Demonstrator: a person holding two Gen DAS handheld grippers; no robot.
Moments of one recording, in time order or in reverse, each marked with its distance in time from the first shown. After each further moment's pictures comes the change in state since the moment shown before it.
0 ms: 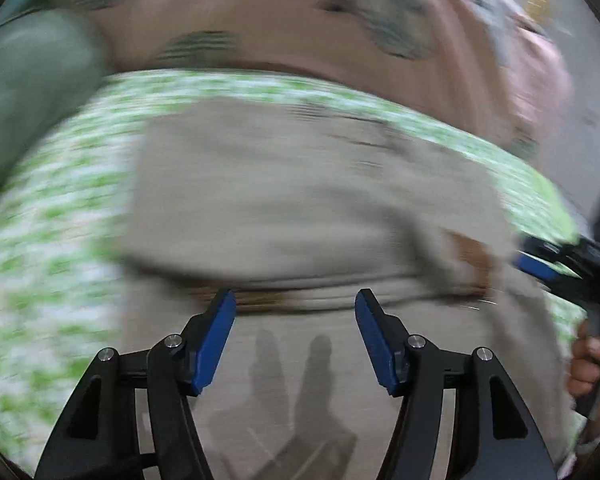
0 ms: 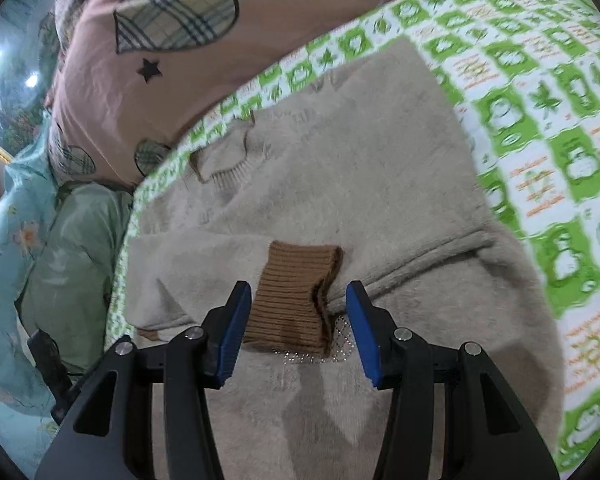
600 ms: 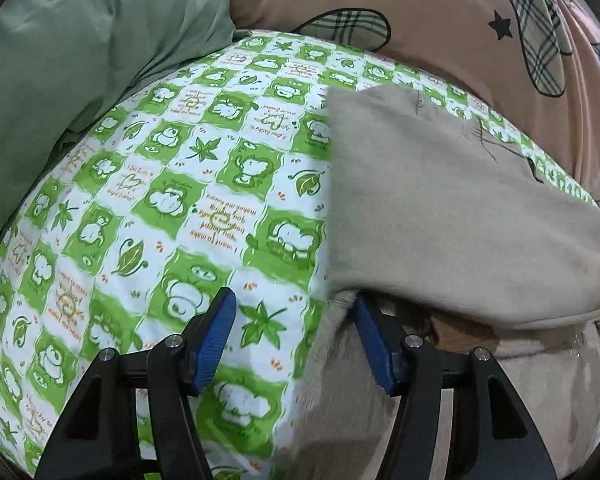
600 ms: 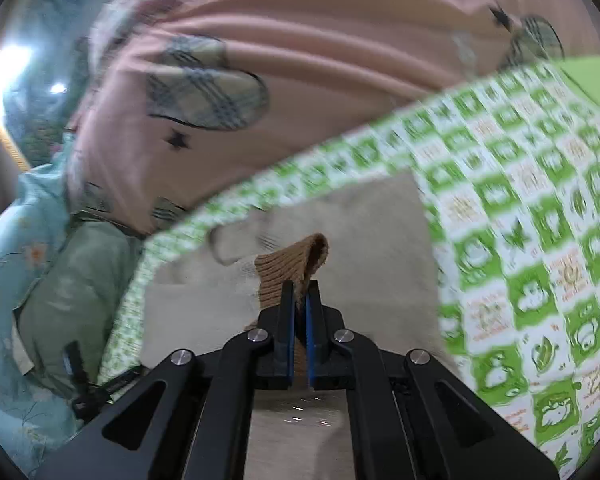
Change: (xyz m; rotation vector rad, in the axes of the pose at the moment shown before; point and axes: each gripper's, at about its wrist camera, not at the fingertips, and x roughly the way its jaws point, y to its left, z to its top) left arm 0.040 0.082 0.021 -0.150 0.071 0.162; right arm -0.055 -0.009 0.041 -0.059 -0.201 -0.028
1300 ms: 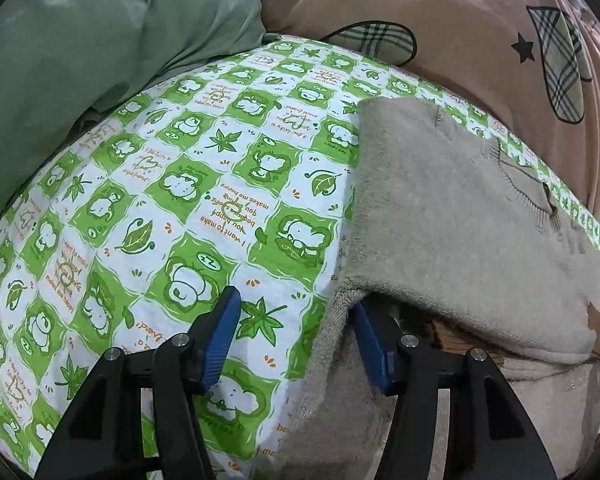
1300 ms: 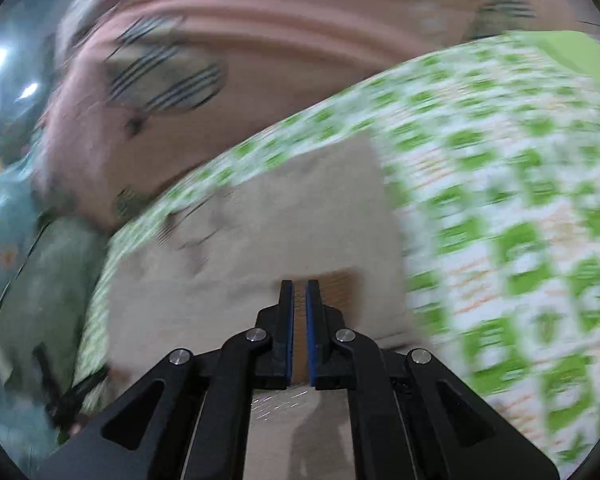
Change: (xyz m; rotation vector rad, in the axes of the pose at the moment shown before) left arm 0.003 0.003 -0.006 -0.096 -0.053 0.046; right arm 0.021 0.008 -0.030 -0.052 0.046 -0.017
